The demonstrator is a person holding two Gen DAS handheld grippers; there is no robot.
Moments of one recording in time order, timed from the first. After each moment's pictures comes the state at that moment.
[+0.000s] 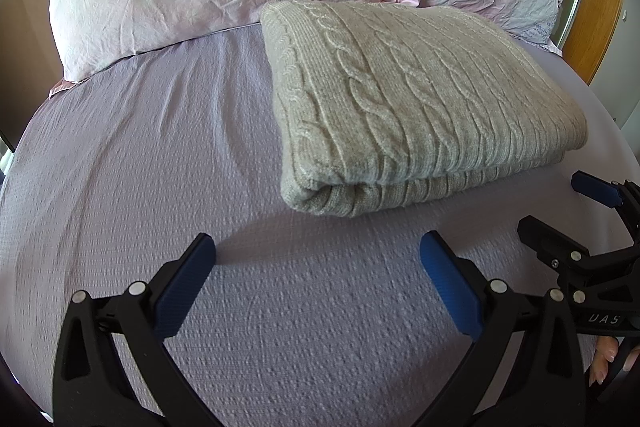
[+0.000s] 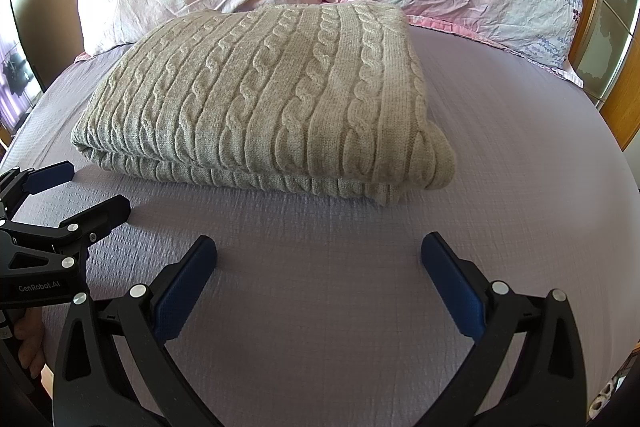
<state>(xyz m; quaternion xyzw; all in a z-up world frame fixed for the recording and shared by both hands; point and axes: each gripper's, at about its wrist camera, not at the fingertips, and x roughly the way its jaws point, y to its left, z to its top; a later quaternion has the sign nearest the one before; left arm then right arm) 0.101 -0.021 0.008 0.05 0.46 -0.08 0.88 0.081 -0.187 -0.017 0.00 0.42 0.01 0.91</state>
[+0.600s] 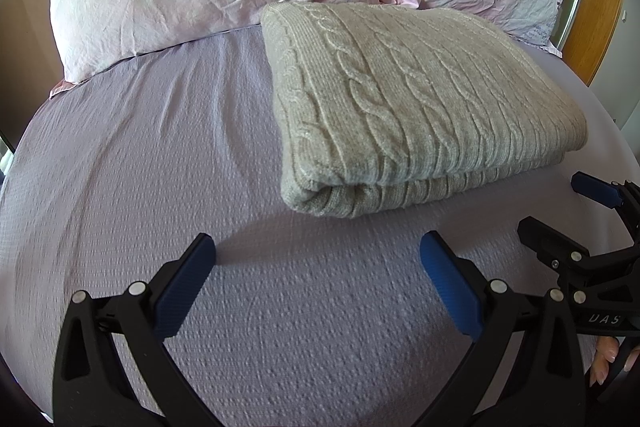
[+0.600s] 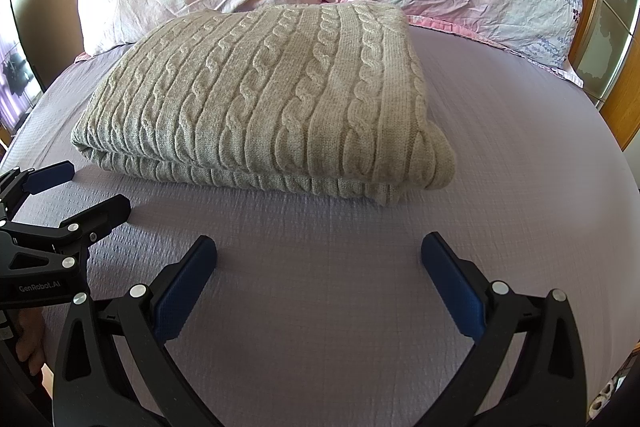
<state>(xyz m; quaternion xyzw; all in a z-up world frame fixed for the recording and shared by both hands) 0.102 -0.022 0.009 0.05 0.46 -0.08 0.88 0.081 -0.187 -0.017 0.00 0.42 0.01 0.91</state>
